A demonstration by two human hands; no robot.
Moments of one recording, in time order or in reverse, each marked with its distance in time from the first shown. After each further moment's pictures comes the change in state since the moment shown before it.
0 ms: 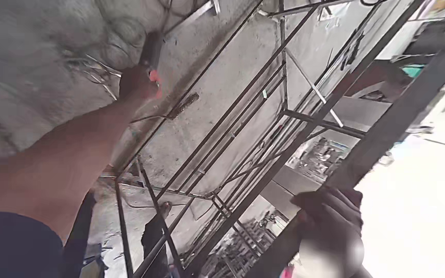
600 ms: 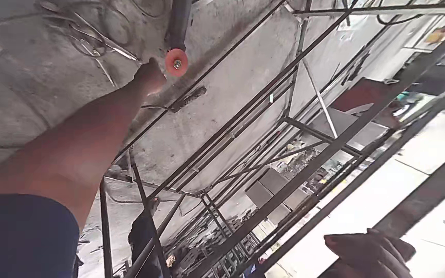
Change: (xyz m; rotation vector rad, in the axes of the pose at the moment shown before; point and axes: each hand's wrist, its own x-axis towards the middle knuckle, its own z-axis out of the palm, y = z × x) left_hand 0.055 -0.039 0.070 -0.192 -0.222 -0.123; right_hand 0.002 -0.004 -0.006 -0.023 -0.110 0.036
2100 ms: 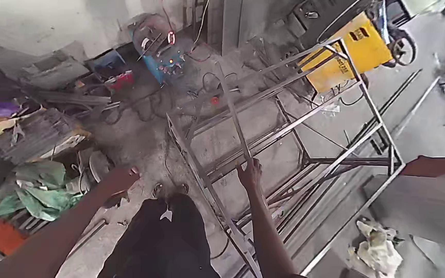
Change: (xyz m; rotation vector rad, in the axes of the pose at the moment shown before) left_hand -0.996 -0.219 0.399 0.155 0.426 -0.137; right_hand -0.574 -0.030 0.105 0.195 0.126 0.268
